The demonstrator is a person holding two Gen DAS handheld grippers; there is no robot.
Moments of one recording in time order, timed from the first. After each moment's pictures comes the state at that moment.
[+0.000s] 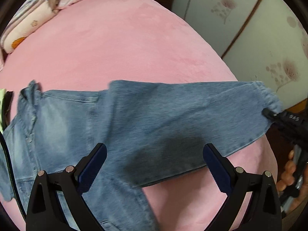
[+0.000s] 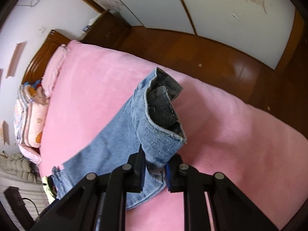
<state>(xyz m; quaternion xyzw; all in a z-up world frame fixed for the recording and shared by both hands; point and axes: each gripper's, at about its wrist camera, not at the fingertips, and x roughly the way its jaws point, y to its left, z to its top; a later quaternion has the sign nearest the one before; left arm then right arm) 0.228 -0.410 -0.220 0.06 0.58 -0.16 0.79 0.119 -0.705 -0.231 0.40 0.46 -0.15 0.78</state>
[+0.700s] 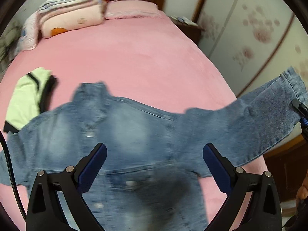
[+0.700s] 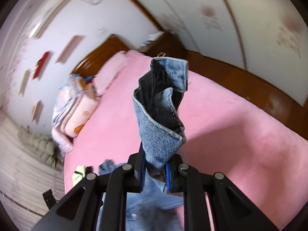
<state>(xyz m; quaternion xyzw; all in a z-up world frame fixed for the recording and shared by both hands) 0.205 -0.166 -0.124 -0.05 0.49 -0.11 0.86 0.142 -0.501 -0.043 0.33 0.35 -0.02 0.88</state>
